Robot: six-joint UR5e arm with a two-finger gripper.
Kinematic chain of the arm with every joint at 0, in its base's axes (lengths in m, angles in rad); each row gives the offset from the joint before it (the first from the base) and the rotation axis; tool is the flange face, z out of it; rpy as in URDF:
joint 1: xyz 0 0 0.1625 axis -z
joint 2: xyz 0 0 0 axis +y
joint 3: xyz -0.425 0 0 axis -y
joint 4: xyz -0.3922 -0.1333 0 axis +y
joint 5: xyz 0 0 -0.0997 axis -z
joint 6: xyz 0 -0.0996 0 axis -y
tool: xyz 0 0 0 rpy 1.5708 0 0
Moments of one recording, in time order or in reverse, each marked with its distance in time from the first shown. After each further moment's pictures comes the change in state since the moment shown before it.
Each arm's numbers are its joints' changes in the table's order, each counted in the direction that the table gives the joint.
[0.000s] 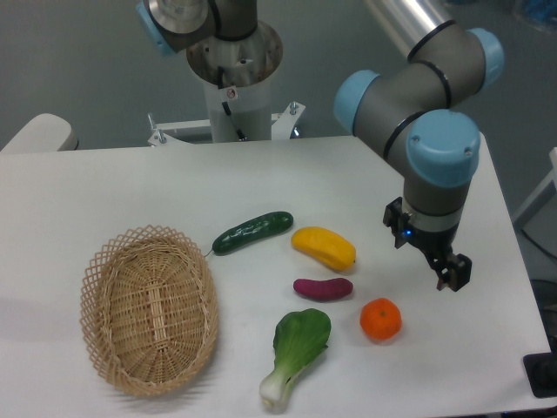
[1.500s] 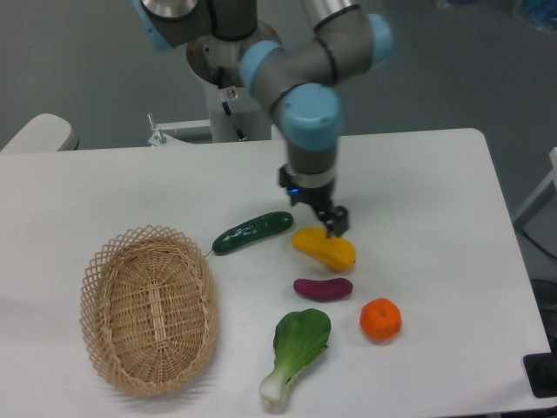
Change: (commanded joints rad) arm 0.262 -0.276 -0.666 -0.302 0.009 -0.362
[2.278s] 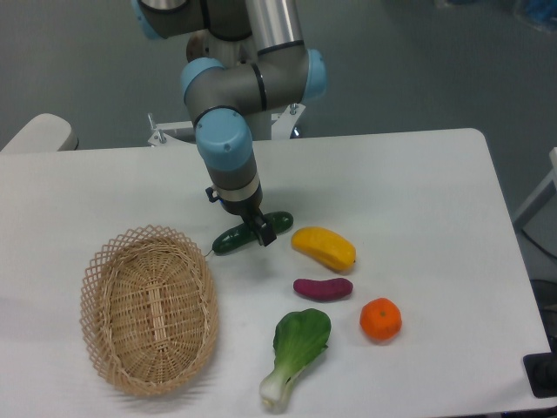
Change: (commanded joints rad) arm 0.074 0.069 -0.042 -0.006 0.026 -0.003
